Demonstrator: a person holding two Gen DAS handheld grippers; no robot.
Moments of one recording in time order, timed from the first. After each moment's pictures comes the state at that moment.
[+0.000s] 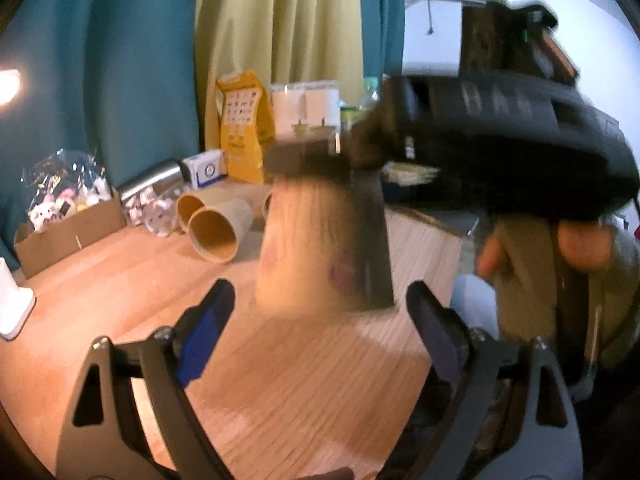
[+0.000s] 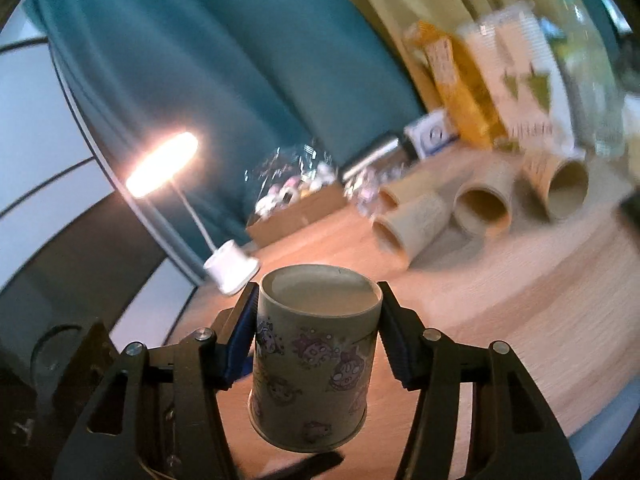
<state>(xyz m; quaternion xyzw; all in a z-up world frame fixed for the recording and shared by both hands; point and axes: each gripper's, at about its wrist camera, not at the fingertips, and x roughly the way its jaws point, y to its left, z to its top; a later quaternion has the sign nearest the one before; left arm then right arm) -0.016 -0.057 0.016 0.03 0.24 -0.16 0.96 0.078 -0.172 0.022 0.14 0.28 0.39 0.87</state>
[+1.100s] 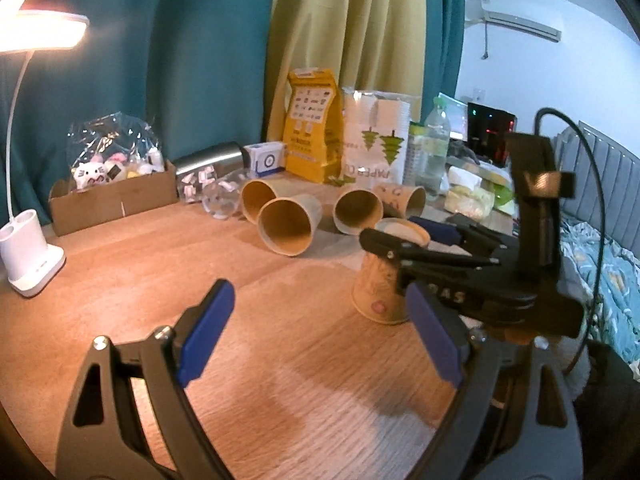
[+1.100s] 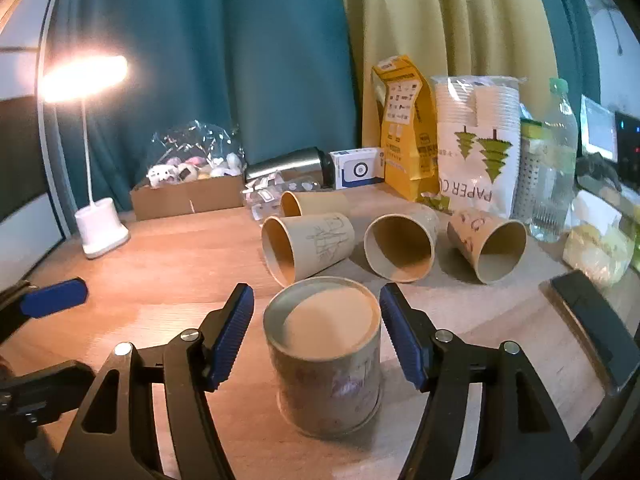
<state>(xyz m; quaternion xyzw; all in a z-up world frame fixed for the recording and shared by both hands) -0.010 0.000 0.012 -0.04 0.23 -0.09 0.97 0.095 -0.140 -0.037 -0.04 0.20 0.23 0.95</state>
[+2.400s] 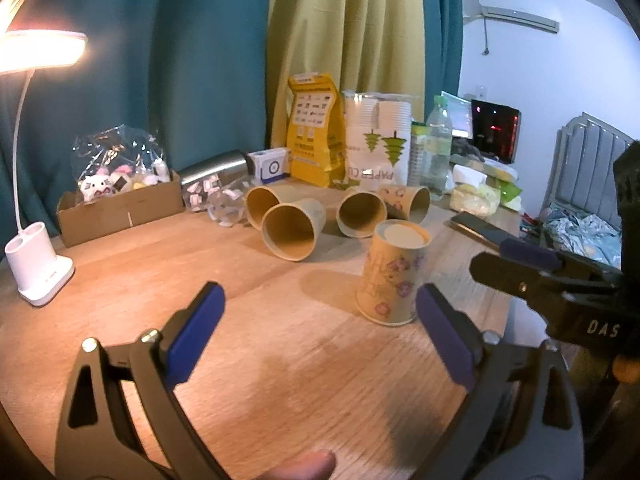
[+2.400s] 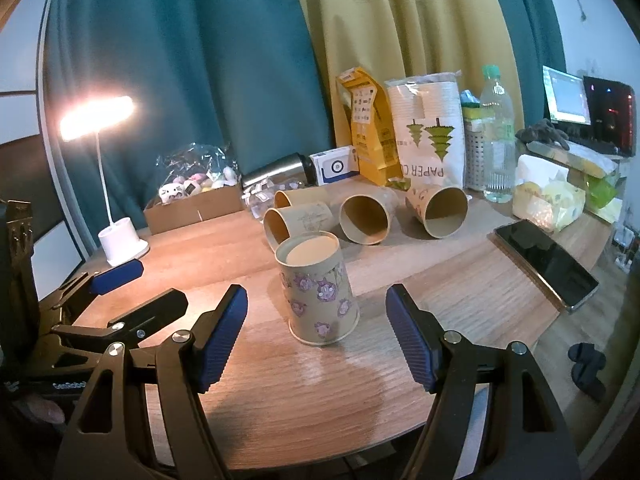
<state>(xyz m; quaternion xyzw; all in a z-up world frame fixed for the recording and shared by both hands) -0.012 -0.005 0.010 -0.01 0.22 -0.07 0.97 0.019 -0.197 -0.022 0.02 0.22 0.21 0.95</state>
